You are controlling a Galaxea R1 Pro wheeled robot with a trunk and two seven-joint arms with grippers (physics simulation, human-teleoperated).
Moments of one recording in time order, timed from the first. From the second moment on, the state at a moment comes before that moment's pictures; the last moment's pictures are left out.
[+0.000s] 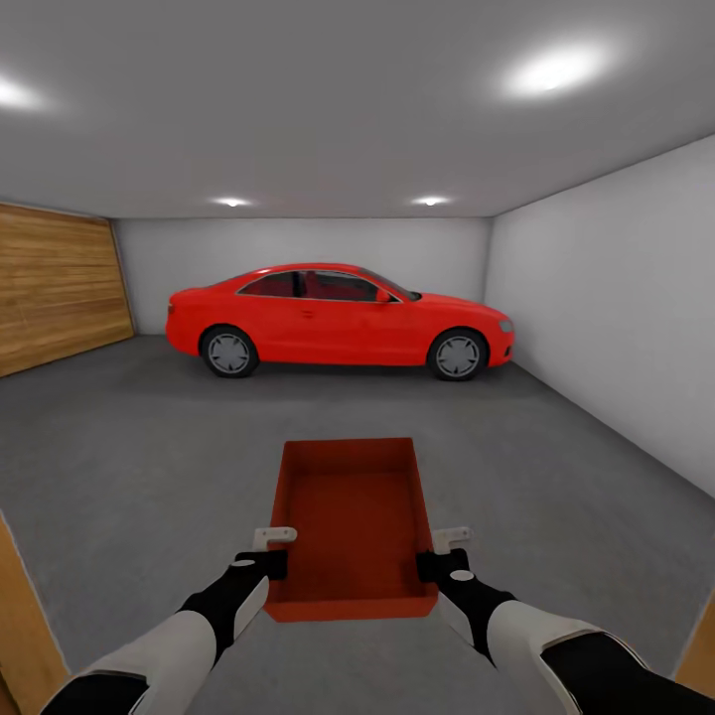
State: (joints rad) left arm -0.74 -0.09 -0.06 -0.24 0.07 0.12 0.17; right arm -0.83 0.13 0.20 0.02 -0.08 -0.14 -0.15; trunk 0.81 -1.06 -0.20
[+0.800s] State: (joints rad) left arm -0.74 -0.09 -0.06 -0.24 0.08 0.12 0.18; right arm -0.83 0.13 0.20 0.02 -0.08 -0.14 -0.15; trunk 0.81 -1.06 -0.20
